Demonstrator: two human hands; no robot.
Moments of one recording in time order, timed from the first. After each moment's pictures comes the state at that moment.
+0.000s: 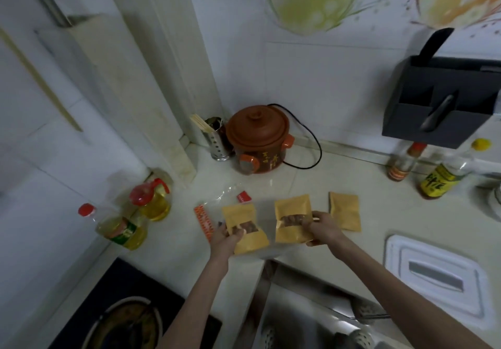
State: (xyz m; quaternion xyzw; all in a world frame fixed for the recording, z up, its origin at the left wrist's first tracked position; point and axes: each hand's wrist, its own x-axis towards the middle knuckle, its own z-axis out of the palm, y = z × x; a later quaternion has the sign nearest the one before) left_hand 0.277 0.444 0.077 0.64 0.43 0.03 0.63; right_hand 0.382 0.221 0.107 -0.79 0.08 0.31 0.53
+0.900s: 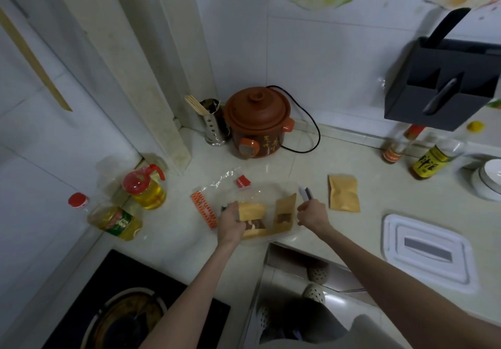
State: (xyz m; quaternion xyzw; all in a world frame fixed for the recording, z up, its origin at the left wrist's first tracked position) left_hand 0.286 0.466 0.060 0.81 0.32 -0.02 0.49; right_hand 0.372 0.271 0.076 -0.91 0.06 0.23 0.34
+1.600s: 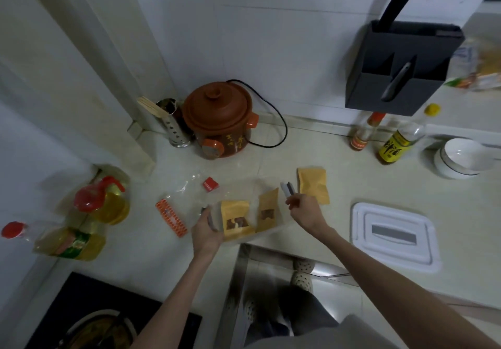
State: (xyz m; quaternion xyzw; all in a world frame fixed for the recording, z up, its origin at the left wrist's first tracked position) left_hand 0.298 0.429 0.054 0.86 0.27 0.02 0.44; right_hand 0.399 0.196 0.066 -0.92 -0.01 0.17 0.36
